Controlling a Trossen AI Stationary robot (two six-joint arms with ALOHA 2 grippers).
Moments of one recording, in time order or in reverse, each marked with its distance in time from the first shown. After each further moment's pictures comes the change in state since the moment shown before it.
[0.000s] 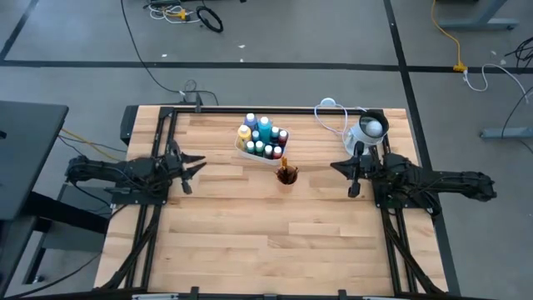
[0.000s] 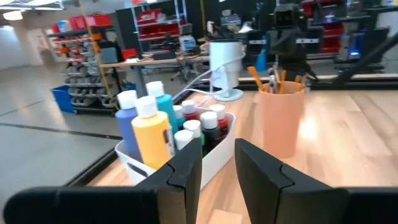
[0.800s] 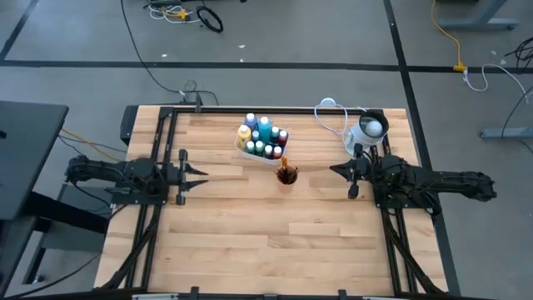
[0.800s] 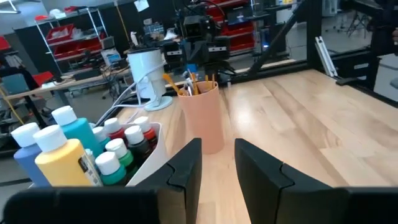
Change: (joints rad) left arm 0.000 0.001 0.000 -0.016 0.337 0.101; right arm 0.001 0.000 0.000 -0.104 -0.003 -0.047
